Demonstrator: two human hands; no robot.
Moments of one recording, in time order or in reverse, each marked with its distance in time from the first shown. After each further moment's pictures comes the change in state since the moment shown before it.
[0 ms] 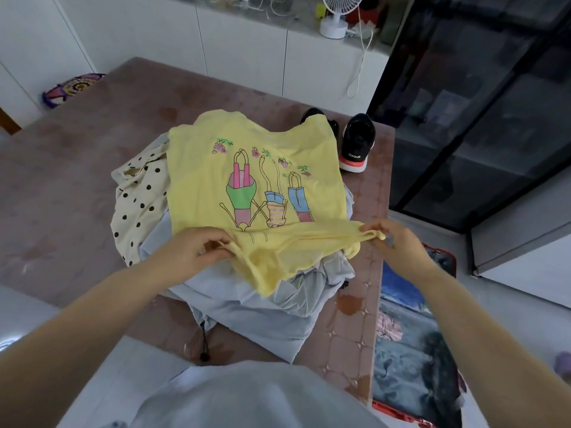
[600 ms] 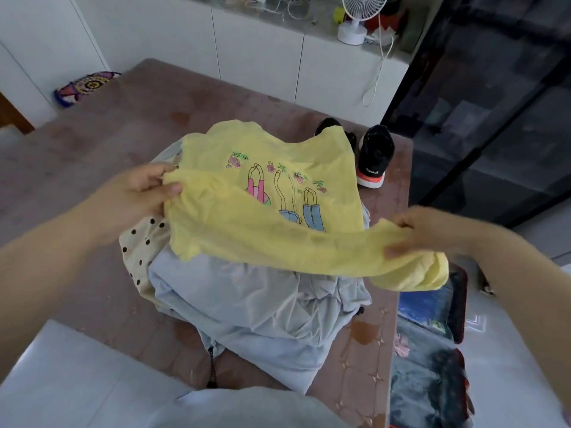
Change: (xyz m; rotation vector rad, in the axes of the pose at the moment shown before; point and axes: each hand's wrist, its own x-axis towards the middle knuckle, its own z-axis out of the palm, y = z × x) left_hand 0.014 -0.002 -0.100 -0.426 0.221 -0.189; right_hand 0.046 -0.063 -0.065 -0.382 -0.574 0.026
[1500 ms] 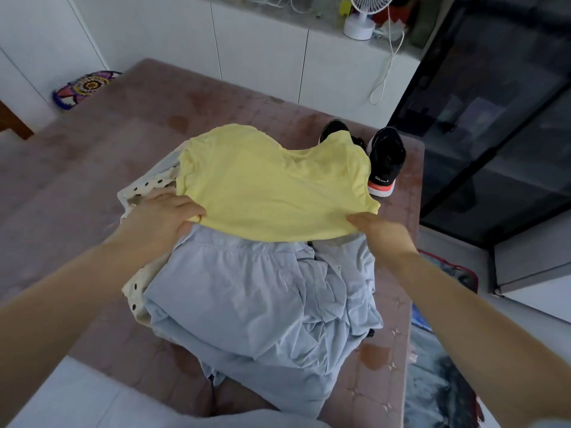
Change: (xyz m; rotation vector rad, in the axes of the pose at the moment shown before) left_hand 0.068 -0.064 -0.003 1.142 0.072 0.520; right_hand 0.136 0.016 0.054 -0.335 0.394 -0.052
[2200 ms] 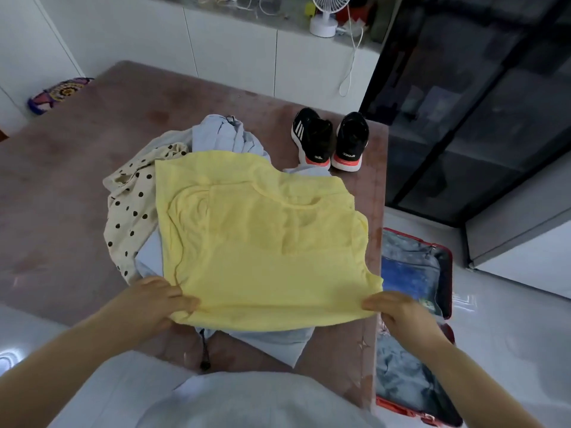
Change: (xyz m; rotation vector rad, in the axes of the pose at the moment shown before) left_hand -0.137 0.077 0.012 -0.073 -0.433 0.260; right_hand -0.208 0.011 0.082 0.263 0.272 -0.123
